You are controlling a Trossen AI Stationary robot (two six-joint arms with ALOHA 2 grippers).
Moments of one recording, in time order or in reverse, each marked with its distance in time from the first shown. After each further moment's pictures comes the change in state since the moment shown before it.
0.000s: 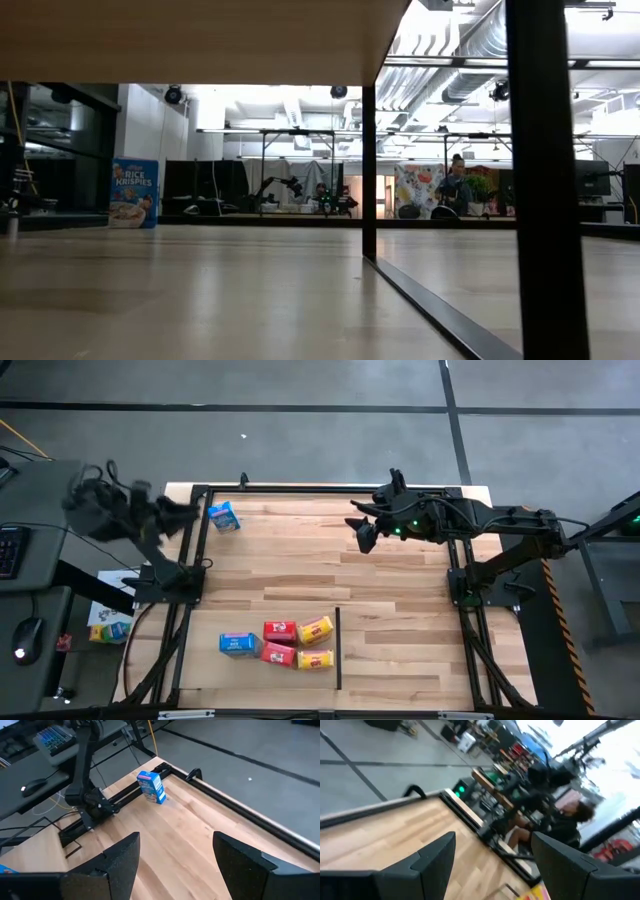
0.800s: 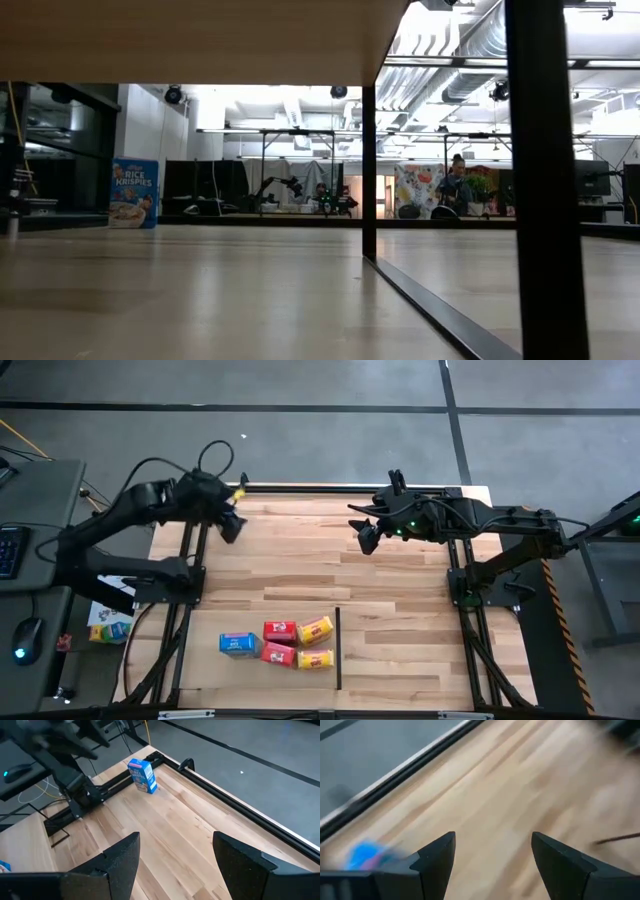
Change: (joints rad) left arm 1.197 0.470 0.044 -0.129 1.000 0.574; right arm -0.007 0.000 0.000 -0.070 0.002 -0.013
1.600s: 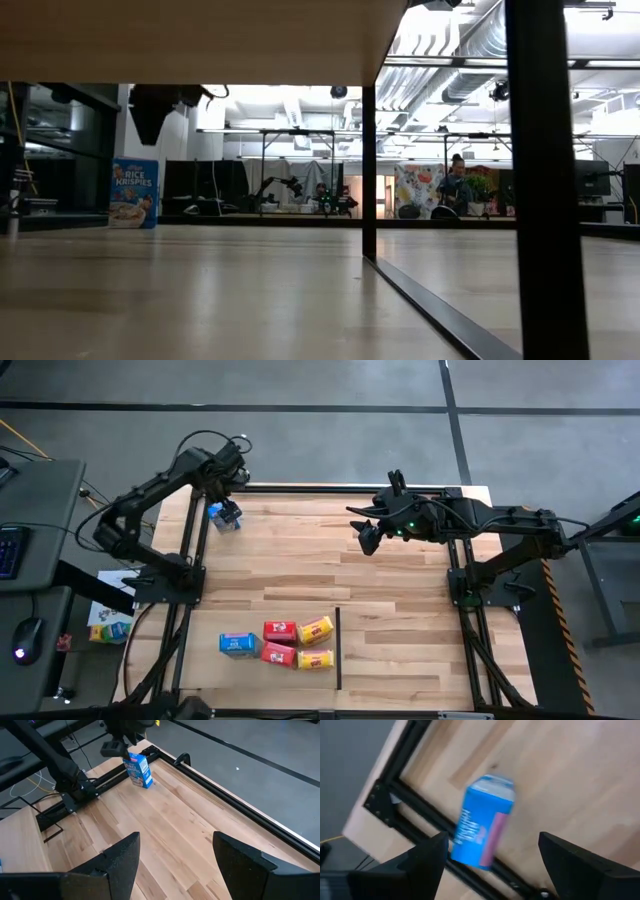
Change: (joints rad) left arm 0.544 0.447 0.001 -0.204 -0.043 0.598; right arm 0.000 0.000 -0.001 -0.035 0.005 0.000
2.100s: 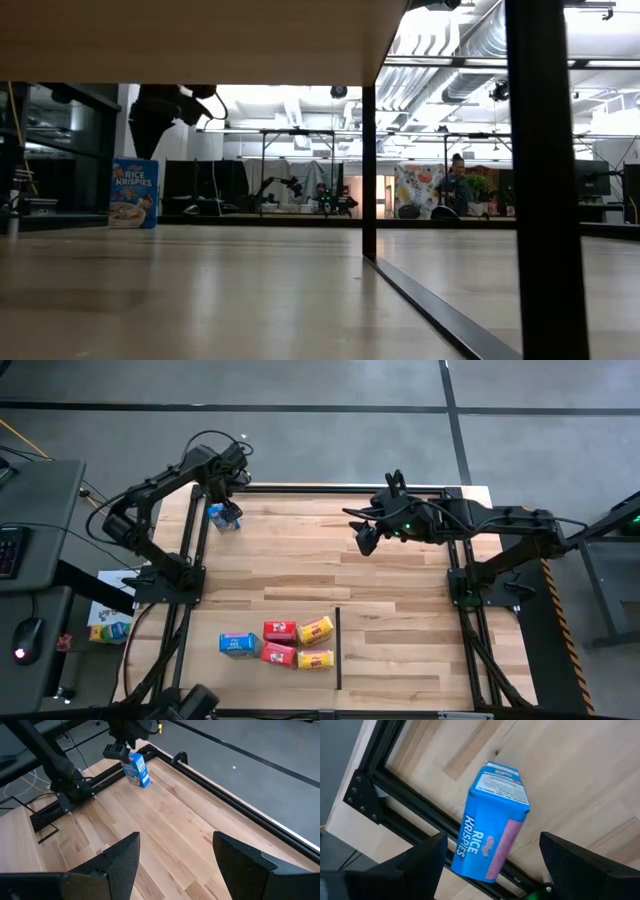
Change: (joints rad) left arm 0.053 0.110 -0.001 -0.009 0.010 0.039; right arm 0.000 0.015 0.000 -0.002 0.014 0.008
